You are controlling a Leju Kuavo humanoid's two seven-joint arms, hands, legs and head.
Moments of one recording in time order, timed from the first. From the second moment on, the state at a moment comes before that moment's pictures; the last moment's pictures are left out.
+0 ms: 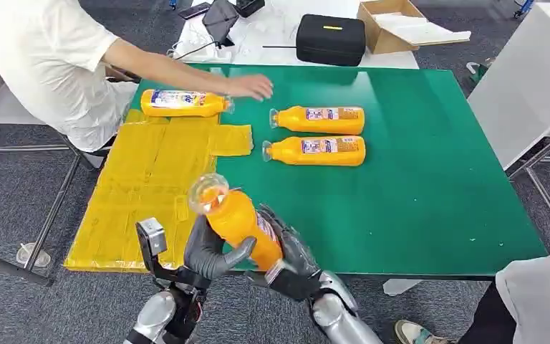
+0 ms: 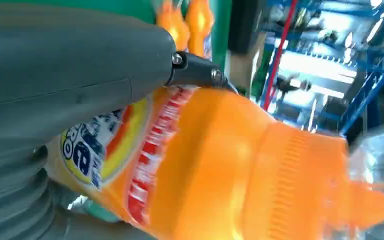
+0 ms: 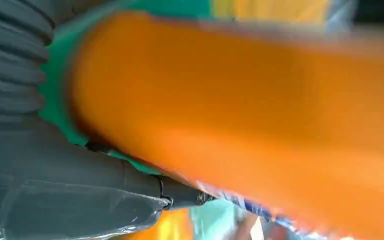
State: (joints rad) left arm -0.09 -0.20 -0.50 -1.24 0.22 -0.13 -0.59; right arm -0.15 0.12 0.46 -1.01 0.55 -0.31 -0.65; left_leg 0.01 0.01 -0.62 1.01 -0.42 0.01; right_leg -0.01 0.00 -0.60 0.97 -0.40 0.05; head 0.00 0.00
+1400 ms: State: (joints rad) left arm -0.34 -0.11 -0.53 -0.85 -0.97 0.36 -0.30; right arm -0.02 0.06 0.46 -1.38 0.48 -0.69 -0.70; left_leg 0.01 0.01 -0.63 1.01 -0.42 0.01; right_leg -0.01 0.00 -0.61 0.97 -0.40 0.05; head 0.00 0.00
